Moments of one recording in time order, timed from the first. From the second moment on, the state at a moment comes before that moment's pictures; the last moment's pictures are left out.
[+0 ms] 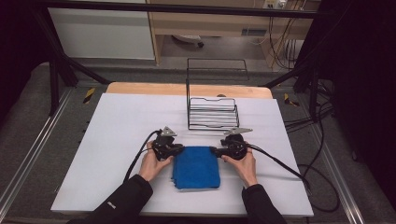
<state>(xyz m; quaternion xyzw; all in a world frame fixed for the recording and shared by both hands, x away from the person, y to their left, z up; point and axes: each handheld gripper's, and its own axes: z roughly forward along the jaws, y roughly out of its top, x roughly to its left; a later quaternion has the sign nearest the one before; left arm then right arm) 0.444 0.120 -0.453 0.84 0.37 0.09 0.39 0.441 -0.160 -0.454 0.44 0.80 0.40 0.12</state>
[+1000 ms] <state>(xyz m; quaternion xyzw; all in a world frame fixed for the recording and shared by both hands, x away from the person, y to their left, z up) 0.447 0.127 -0.451 0.82 0.39 0.06 0.40 0.435 -0.158 -0.451 0.45 0.79 0.41 0.05</state>
